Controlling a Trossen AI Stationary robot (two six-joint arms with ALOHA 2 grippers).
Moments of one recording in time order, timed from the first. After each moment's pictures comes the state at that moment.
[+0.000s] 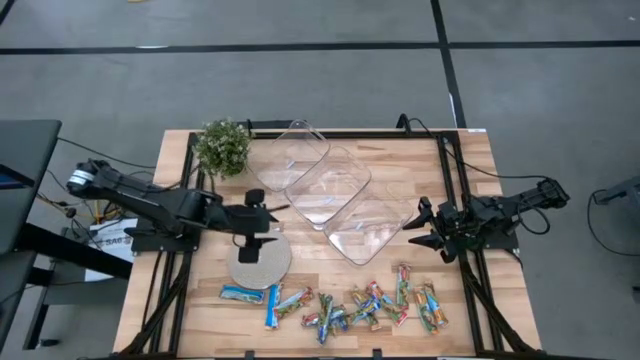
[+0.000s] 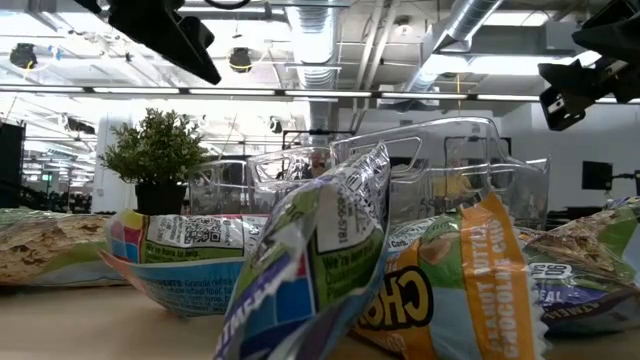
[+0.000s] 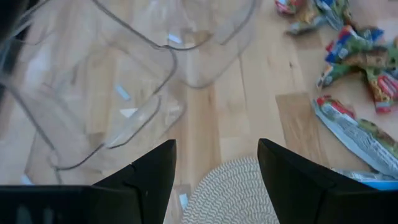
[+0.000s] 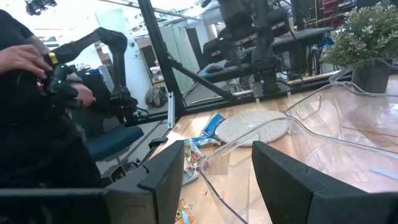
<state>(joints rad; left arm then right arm) -0.25 1.14 0.88 -0.52 -0.23 -0.05 0.34 0.01 0.01 0.02 0.08 0.24</state>
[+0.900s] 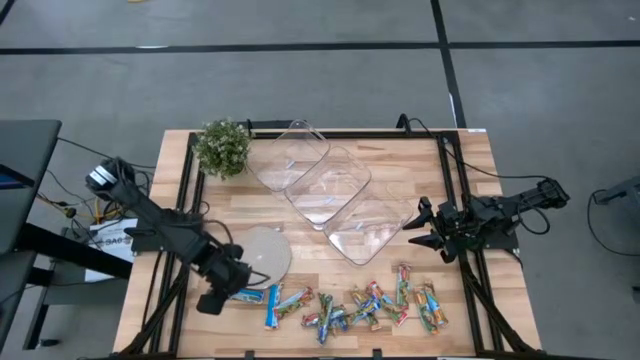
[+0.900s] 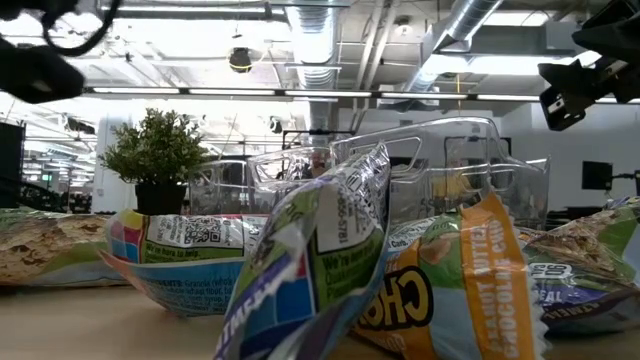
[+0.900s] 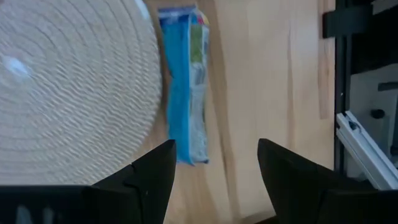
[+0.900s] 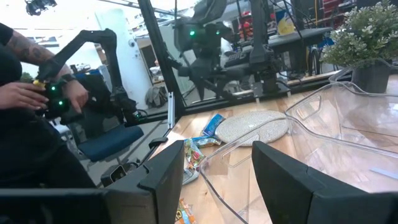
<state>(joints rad) -0.65 1.35 0.89 -0.84 0.20 -0.51 0.34 0.01 0.01 0.02 0.08 0.24</state>
